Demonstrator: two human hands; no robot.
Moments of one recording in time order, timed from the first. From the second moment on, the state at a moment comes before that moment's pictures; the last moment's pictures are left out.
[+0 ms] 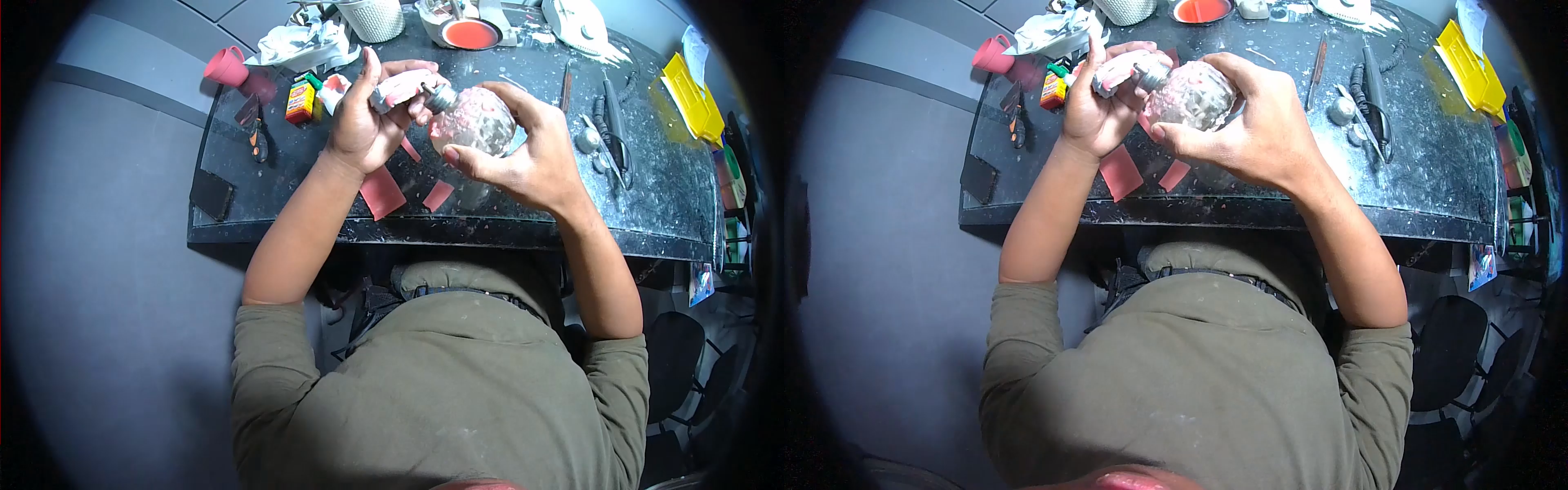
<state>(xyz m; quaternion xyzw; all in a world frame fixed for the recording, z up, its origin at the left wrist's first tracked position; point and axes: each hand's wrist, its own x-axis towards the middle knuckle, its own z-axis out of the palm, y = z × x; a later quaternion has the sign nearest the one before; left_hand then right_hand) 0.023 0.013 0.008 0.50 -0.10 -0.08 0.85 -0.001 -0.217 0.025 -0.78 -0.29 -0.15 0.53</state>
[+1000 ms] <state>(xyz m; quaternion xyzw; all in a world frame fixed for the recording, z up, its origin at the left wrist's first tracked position) 0.038 0.030 -0.008 0.32 -0.25 -0.21 0.89 0.001 -0.217 0.022 -0.78 -0.28 -0.13 0.55</state>
